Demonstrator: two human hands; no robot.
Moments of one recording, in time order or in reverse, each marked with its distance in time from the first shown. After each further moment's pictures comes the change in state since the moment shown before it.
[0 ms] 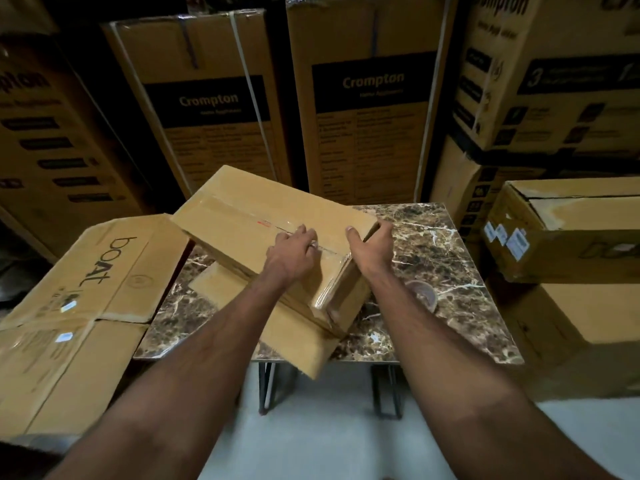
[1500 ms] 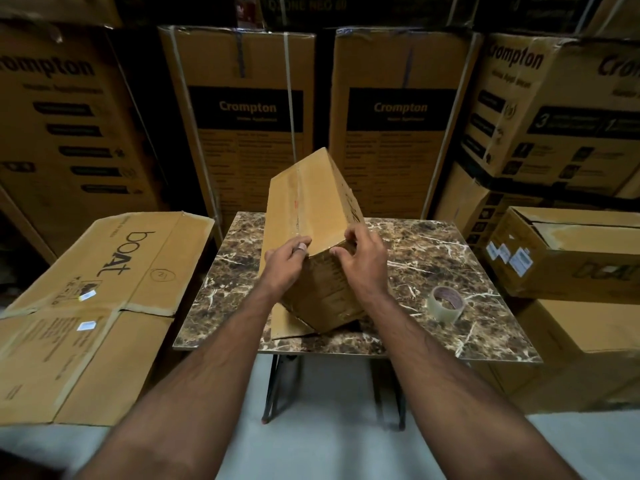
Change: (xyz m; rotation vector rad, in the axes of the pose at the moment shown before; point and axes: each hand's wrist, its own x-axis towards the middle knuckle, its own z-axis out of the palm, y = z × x) left_hand -0.070 -0.148 -0.019 -0.875 0.116 -0.070; right_hand -0.153 -0.050 0.084 -0.372 0.071 -0.580
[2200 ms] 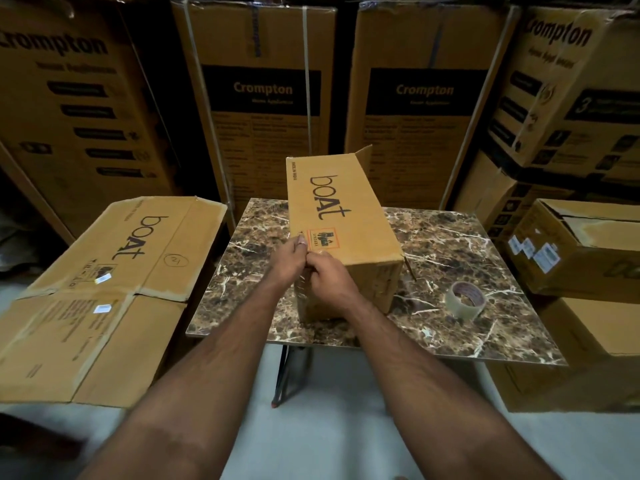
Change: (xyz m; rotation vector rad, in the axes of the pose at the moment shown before) left_hand 0.017 -0.024 -0.013 -0.017 0.048 -0.180; right_hand -0.020 -0.024 0.075 0.023 -0.574 -0.099
